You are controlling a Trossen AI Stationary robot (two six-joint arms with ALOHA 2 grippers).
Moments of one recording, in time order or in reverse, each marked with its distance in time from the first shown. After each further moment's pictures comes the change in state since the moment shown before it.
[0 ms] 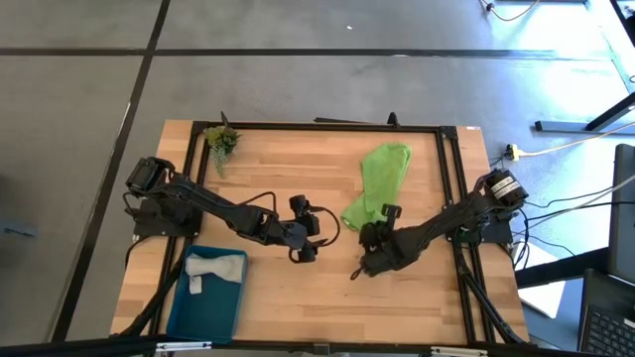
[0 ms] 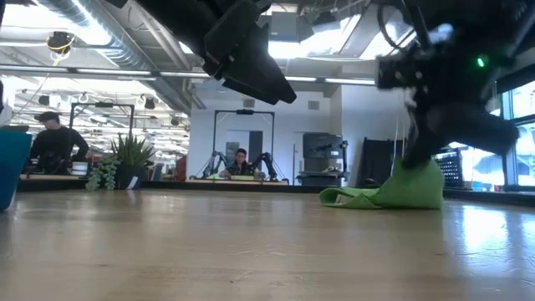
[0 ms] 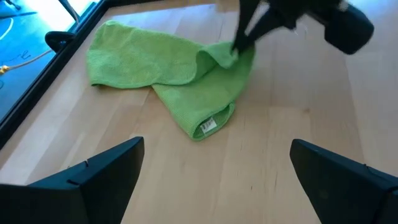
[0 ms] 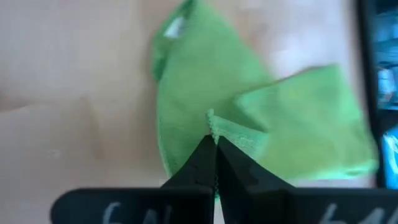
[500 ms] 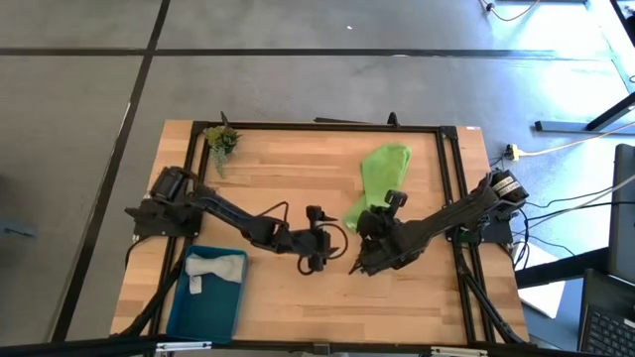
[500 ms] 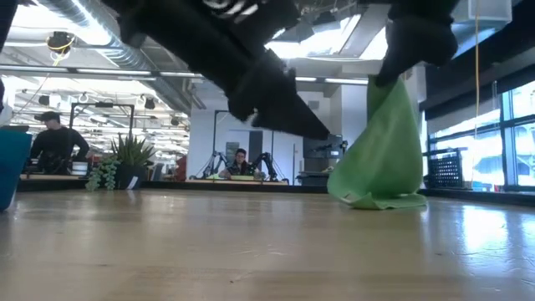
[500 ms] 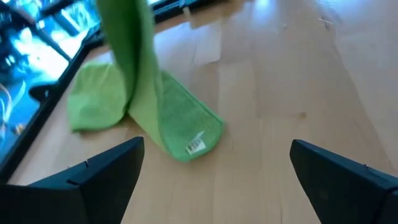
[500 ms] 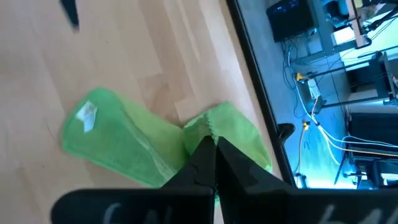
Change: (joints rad) left arm -0.007 0.192 0.001 0.308 0.005 0.274; right arm 0.000 -0.002 0.342 -0.455 0.233 0.135
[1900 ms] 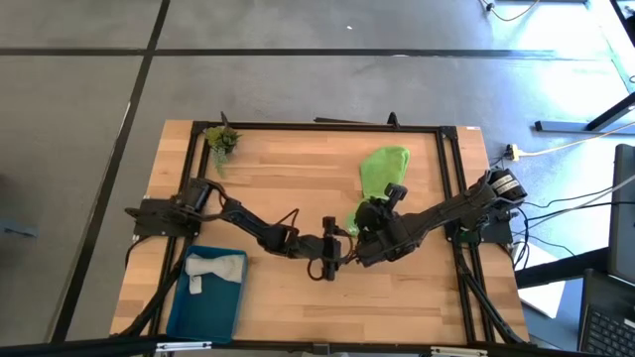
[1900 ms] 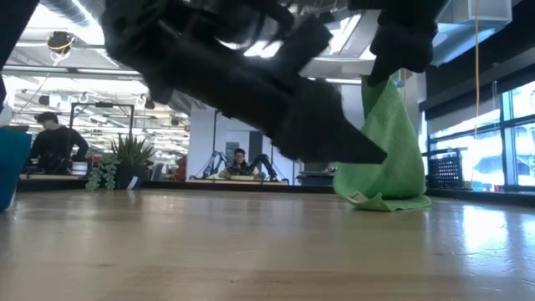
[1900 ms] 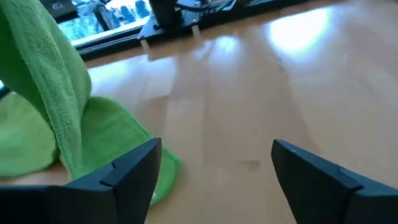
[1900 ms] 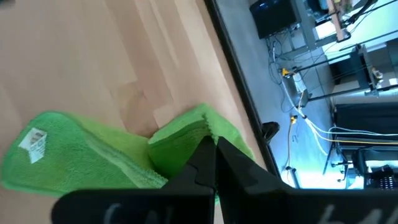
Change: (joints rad) left arm 0.010 0.233 0.047 0.373 0.151 -0.002; right arm -0.052 0.000 0.007 -0.013 0.050 0.009
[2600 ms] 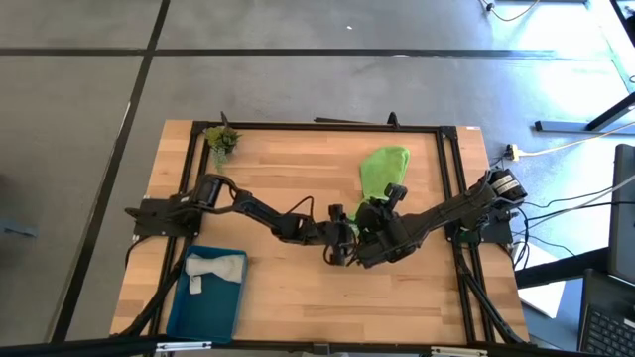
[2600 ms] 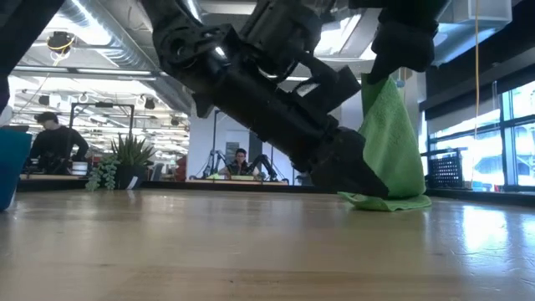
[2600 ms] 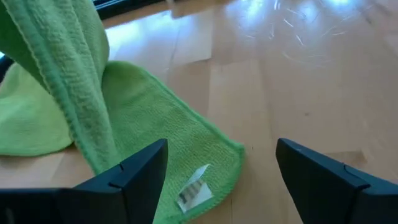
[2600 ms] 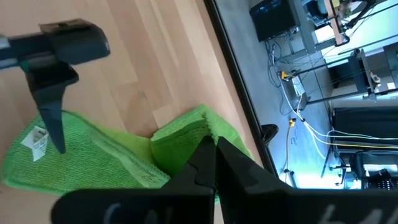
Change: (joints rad) left arm 0.114 0.086 0.148 -0.201 0.039 -0.028; right arm 0.000 0.000 0.001 -0.002 0.011 -0.009
